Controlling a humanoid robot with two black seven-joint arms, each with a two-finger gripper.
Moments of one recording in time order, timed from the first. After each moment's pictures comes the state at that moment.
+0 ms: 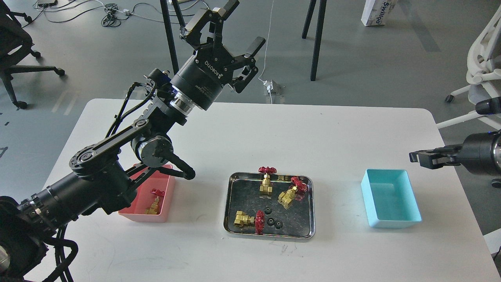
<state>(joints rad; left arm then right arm) -0.76 0.21 -0.64 -1.22 0.31 -0.28 -0.49 0.96 -1.21 0.09 1.52 -1.48 0.49 0.20</state>
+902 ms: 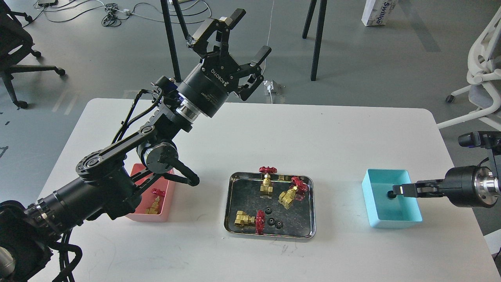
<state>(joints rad) -0.74 0.21 -0.64 -1.22 0.31 -0.29 -0.49 0.86 -1.14 0.10 1.49 -1.36 0.47 0.20</state>
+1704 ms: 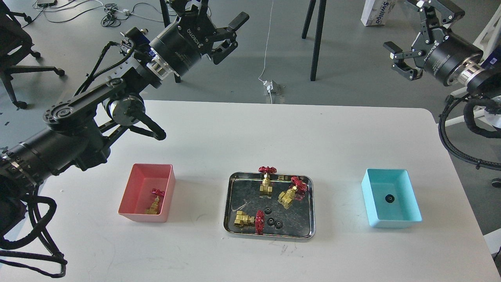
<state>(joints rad) -1.06 0.32 -0.49 -0.83 0.22 -0.49 -0.49 0.98 -0.67 0.48 0.91 0.06 0.42 0.23</state>
